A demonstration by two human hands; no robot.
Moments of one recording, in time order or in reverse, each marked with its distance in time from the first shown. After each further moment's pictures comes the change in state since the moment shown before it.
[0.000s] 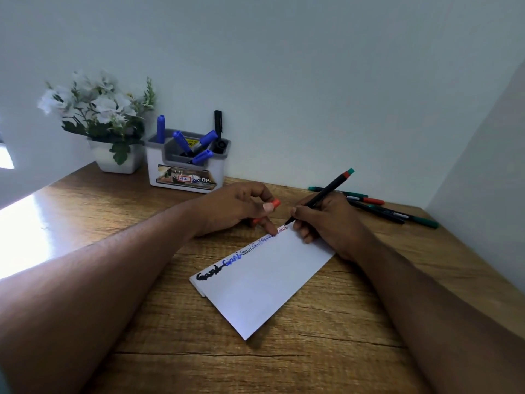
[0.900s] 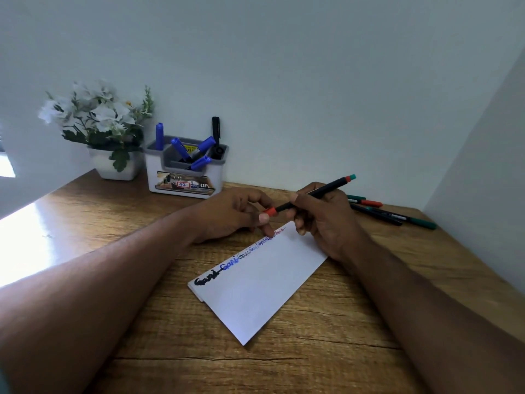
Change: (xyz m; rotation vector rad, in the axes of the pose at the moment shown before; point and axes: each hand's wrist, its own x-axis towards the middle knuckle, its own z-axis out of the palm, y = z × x) left_hand -0.002 0.000 -0.001 0.102 0.027 0.039; right_hand 0.001 -0.012 0.006 0.401 0.034 -0.100
